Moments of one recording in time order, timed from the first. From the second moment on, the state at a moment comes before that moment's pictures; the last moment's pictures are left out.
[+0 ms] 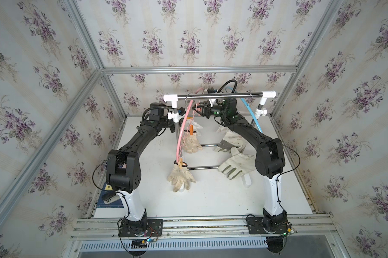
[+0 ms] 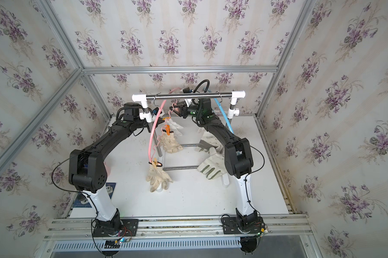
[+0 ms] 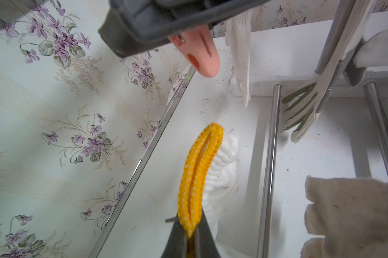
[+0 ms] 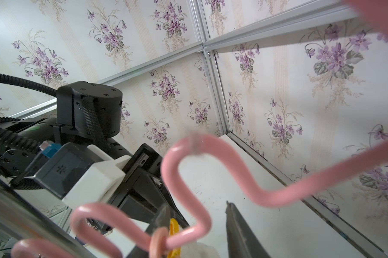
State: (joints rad) left arm -0.14 1.86 1.54 -0.26 0.69 0.79; right arm 0.41 2.17 1.91 0.22 -0.87 0.25
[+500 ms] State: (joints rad) left arm -0.15 1.87 1.55 -0.26 0.68 0.79; right arm 0.41 2.17 1.91 0.20 -0.88 0.25
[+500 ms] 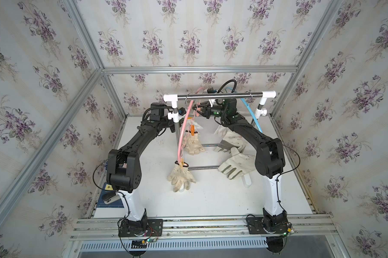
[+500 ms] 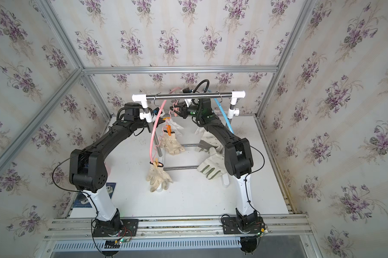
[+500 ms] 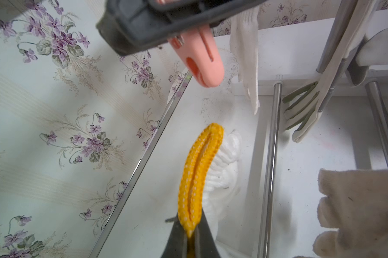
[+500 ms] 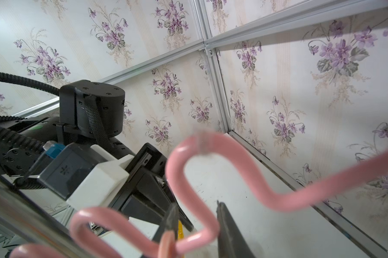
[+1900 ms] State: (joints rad) left arm -0.18 1.98 1.71 -0.30 0.84 0.82; right arm 0.41 2.18 1.92 0.22 -0.91 0.26
